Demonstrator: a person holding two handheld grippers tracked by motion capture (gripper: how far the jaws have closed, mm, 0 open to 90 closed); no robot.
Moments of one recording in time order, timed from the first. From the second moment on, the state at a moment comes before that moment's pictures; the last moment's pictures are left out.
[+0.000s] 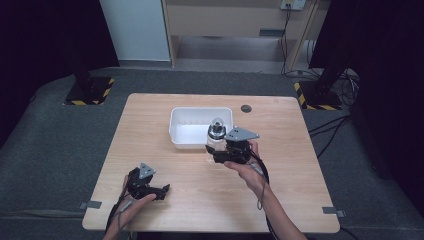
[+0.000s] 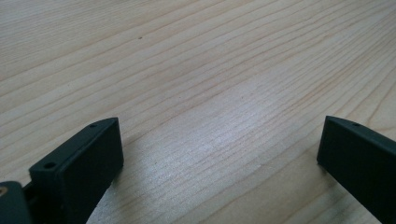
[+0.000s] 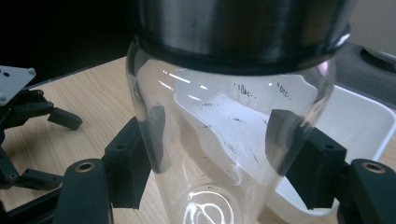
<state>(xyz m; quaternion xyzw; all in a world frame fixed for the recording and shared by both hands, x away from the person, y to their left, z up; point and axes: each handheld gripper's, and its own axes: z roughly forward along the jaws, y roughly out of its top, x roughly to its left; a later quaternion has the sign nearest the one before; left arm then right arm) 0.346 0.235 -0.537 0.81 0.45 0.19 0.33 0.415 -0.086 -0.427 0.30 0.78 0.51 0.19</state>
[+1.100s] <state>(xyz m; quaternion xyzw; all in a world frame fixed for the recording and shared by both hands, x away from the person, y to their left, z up) 0.346 0.235 -0.537 0.81 0.45 0.19 0.33 0.481 -0.035 -0.397 0.31 0.78 0.51 0.19</state>
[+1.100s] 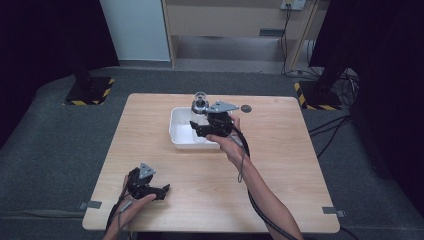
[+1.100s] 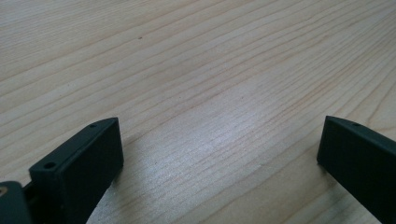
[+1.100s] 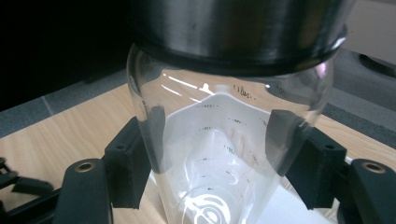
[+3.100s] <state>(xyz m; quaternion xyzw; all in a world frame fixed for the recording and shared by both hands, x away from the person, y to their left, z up) 0.346 0.235 -0.537 0.81 0.45 0.19 0.33 0.548 -0.017 -0.471 0.38 0.76 0.48 0.22</state>
